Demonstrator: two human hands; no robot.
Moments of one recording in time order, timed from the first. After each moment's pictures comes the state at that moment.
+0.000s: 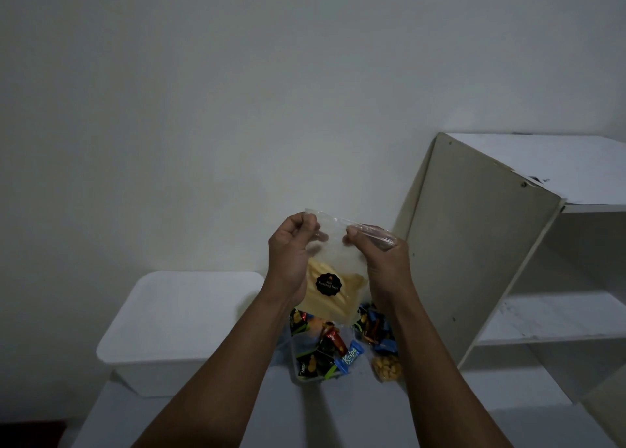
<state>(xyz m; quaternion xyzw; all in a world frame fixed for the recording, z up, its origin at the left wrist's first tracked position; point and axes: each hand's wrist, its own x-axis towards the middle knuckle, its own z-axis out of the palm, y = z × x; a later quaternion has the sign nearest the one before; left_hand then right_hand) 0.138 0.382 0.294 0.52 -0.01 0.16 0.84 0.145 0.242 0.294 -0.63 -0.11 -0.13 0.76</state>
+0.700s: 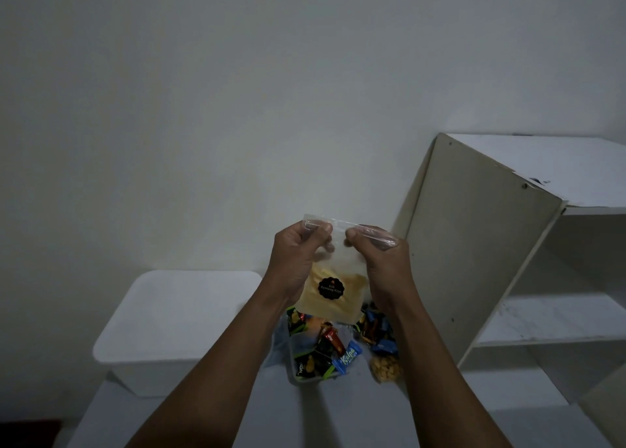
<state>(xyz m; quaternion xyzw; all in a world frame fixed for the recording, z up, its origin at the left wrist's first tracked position) 0.132 0.385 0.295 0.61 -0.05 0.12 0.78 0.143 0.240 0.297 -0.65 -0.11 -0.13 0.74</state>
